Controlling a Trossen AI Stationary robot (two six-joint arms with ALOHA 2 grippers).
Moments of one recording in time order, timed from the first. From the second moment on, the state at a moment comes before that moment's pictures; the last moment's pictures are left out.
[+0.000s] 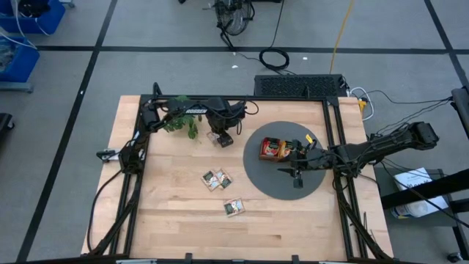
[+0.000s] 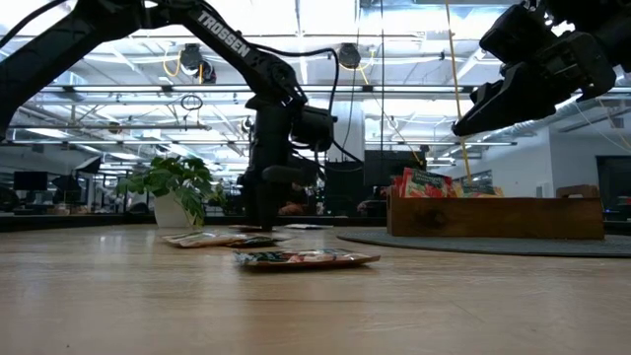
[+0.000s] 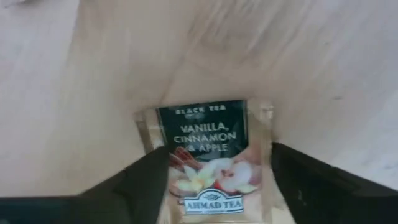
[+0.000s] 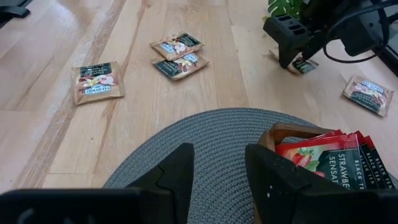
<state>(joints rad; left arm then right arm) 0.42 2.24 1.64 -1.05 0.00 -0.05 0.19 0.90 0.37 0.01 0.23 0.04</state>
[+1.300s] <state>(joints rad) 0.03 2.03 1.66 -0.65 -0.65 0.20 0.18 0.91 0.37 0.20 0.31 0.04</state>
